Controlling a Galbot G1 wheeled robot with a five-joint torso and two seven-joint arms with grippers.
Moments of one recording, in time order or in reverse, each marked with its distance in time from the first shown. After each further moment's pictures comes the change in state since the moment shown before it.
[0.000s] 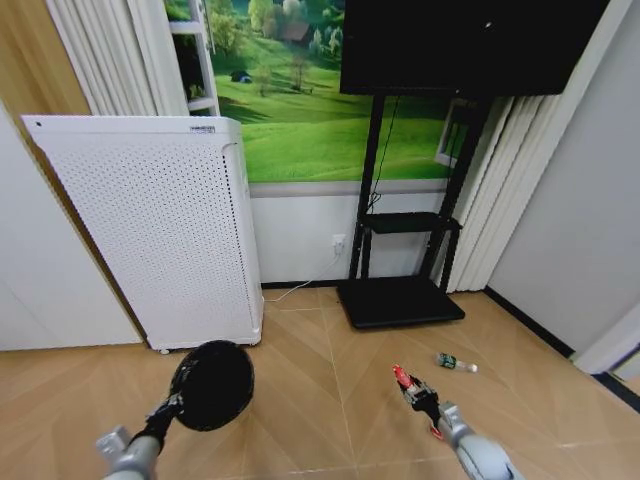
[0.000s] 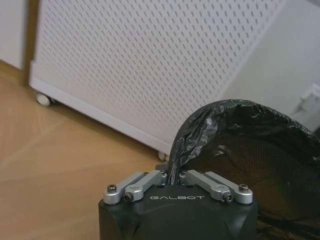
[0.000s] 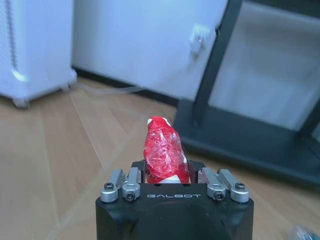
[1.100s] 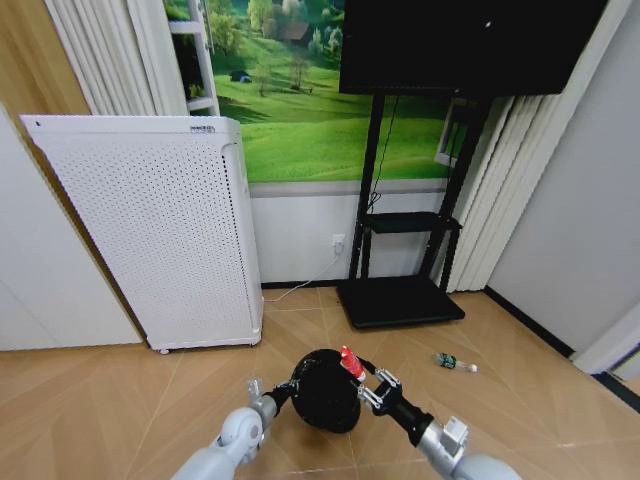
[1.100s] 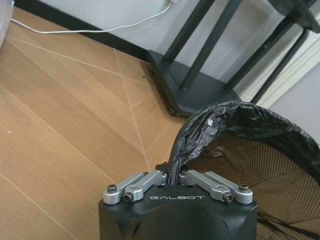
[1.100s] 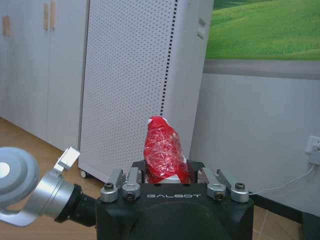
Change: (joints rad) left arm -0.525 0.063 0.703 0.338 -0.092 0.015 0.121; right arm -0.236 -0.055 -0.093 0.546 0.053 0.068 -0.112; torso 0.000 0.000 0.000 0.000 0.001
